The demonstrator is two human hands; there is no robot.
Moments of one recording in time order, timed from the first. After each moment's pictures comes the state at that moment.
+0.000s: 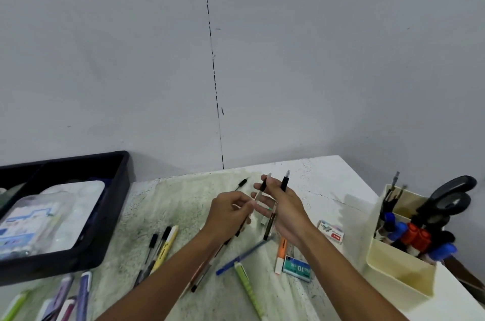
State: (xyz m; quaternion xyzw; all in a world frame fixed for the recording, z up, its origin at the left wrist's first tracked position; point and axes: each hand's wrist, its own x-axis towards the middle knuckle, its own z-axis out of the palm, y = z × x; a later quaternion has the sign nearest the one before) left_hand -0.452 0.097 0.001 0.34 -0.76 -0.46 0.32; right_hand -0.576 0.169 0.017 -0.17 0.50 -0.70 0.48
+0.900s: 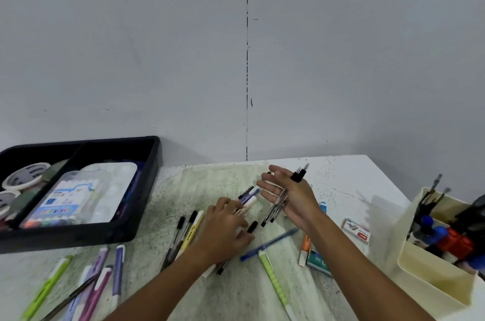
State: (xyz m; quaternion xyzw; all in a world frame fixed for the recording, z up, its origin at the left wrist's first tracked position) left_hand -0.378 0.086 -0.054 0.32 -0.92 -0.05 0.20; right_hand -0.558 0.142 0.014 -0.19 0.48 -0.68 0.51
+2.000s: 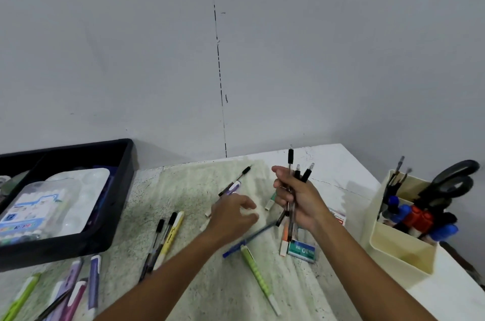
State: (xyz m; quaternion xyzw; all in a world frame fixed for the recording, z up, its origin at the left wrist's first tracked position) left_hand -0.436 0.104 -0.025 0.39 -0.84 -0.33 0.19; right_hand -0.586 0.187 0.019 -0.17 0.44 -0.71 0.52
